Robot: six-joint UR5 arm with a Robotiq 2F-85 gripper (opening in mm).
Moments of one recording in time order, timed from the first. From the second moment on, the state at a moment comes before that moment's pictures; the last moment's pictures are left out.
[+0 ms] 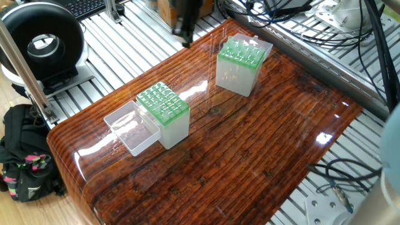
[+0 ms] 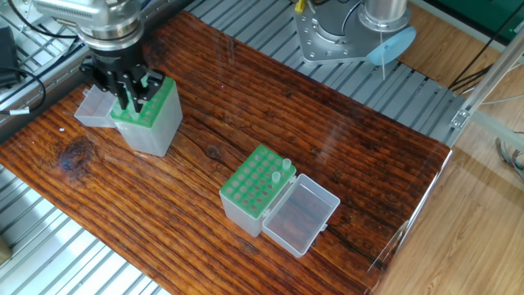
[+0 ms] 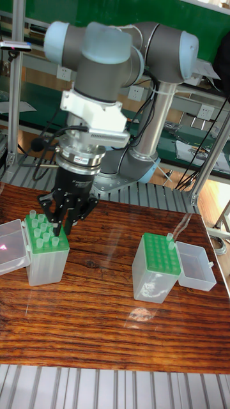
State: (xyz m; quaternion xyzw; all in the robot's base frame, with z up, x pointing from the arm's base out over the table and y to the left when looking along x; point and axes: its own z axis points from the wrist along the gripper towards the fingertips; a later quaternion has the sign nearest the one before) arm 0.593 -0.111 0.169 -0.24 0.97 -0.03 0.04
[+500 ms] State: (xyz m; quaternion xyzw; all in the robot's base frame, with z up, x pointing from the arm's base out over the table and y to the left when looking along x) arm 0.597 -0.109 0.161 -0.26 0.97 -0.03 0.04
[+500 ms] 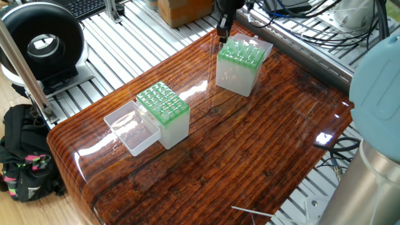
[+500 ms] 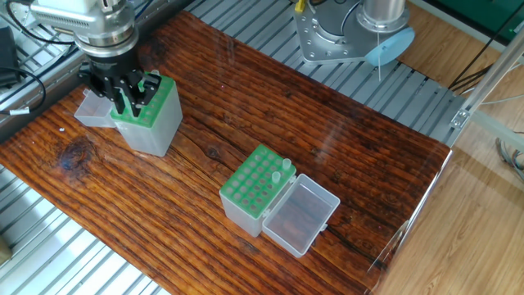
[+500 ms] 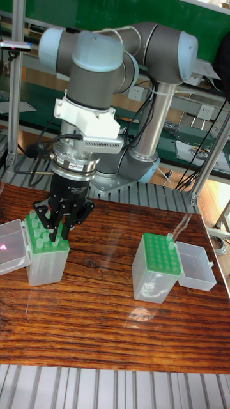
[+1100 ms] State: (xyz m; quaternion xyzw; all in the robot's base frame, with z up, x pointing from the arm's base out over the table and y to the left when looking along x) arm 0.589 -0.110 0.152 -0.28 0.96 -0.02 0.03
